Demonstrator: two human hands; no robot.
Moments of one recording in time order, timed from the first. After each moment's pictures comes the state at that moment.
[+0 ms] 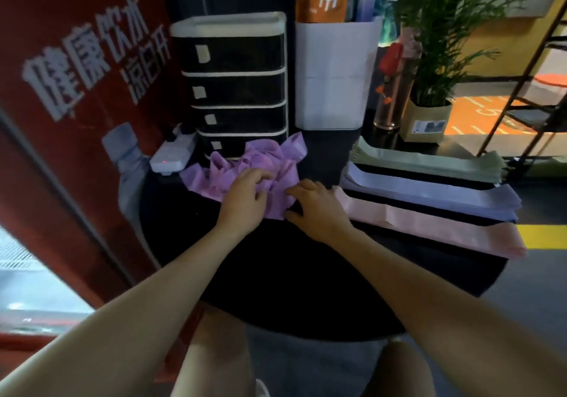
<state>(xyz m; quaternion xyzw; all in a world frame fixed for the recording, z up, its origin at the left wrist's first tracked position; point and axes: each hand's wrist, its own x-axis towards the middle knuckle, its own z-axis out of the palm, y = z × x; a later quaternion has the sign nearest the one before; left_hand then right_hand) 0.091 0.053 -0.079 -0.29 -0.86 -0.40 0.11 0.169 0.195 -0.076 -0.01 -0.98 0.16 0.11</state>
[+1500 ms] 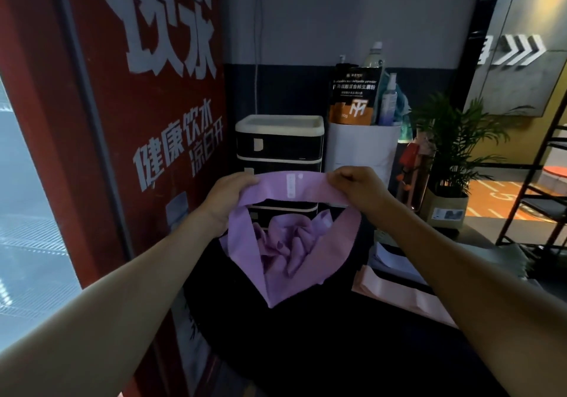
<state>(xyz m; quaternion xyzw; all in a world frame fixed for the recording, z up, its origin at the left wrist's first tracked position) 0.055 -0.026 0.065 -0.16 -0.64 -0.75 -0.05 0.127 0.194 0.079 0.02 -0.84 0.48 0.24</state>
